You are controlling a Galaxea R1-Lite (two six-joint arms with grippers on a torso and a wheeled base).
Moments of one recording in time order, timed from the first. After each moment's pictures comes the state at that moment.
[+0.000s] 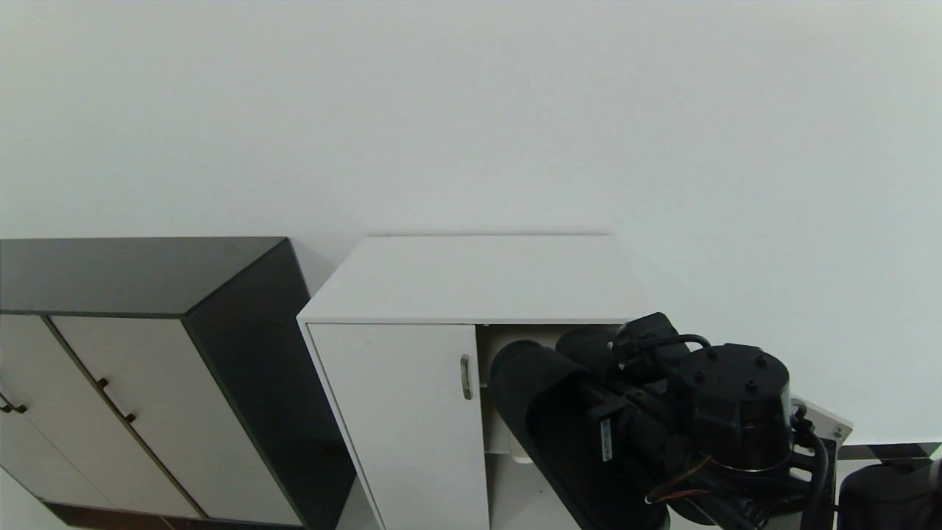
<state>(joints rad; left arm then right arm) 0.00 0.00 0.00 0.00 -0.04 0.00 0.87 1.78 -0.59 -0.89 -0.43 0.15</state>
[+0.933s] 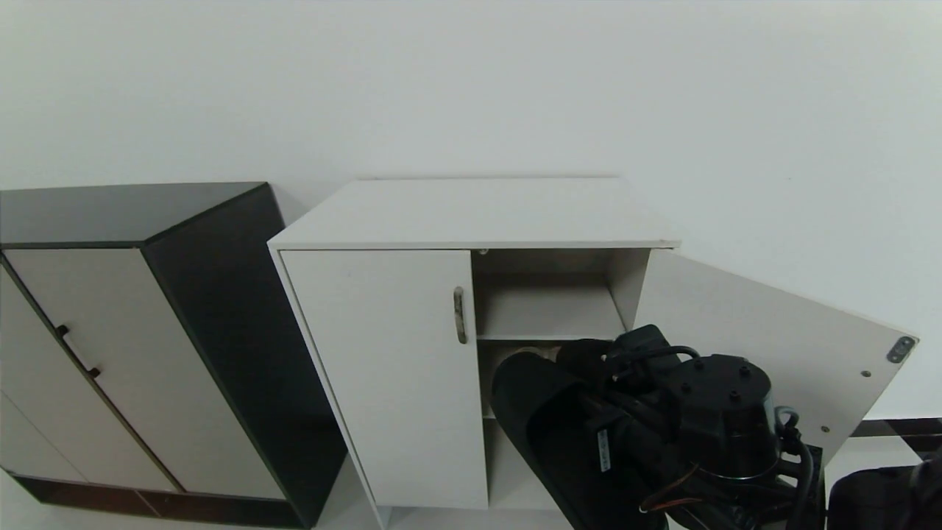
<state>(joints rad) 0.00 0.00 0.00 0.00 -0.04 0.00 0.87 1.80 -0.58 -0.90 -0.43 0.15</state>
